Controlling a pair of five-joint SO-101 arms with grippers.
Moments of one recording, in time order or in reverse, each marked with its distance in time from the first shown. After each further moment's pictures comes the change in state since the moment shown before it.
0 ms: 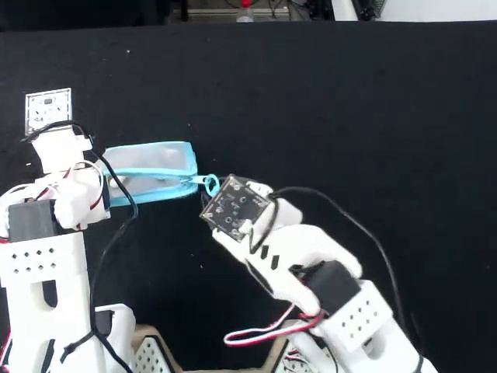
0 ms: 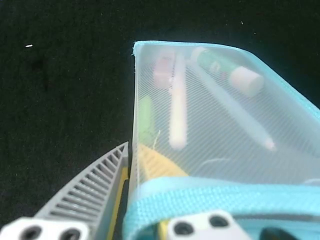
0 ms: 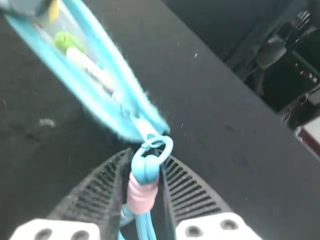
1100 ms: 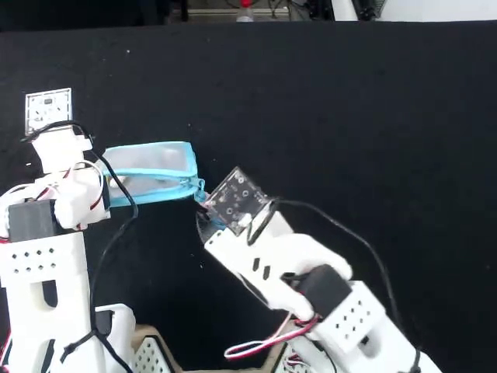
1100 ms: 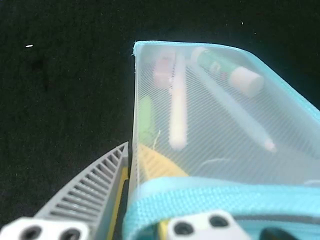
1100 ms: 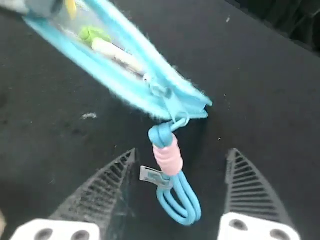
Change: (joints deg) left arm 0.0 0.0 0.0 0.0 0.0; right arm -4.8 -0.1 2.3 5.0 -15.4
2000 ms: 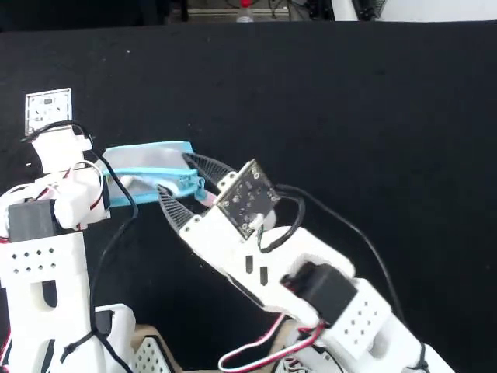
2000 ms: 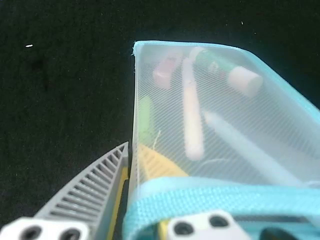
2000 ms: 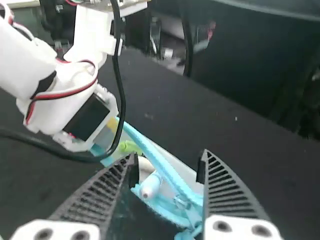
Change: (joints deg) left arm 0.0 0.0 0.0 0.0 0.0; right arm -6.2 4.4 -12.7 -10.3 -5.6
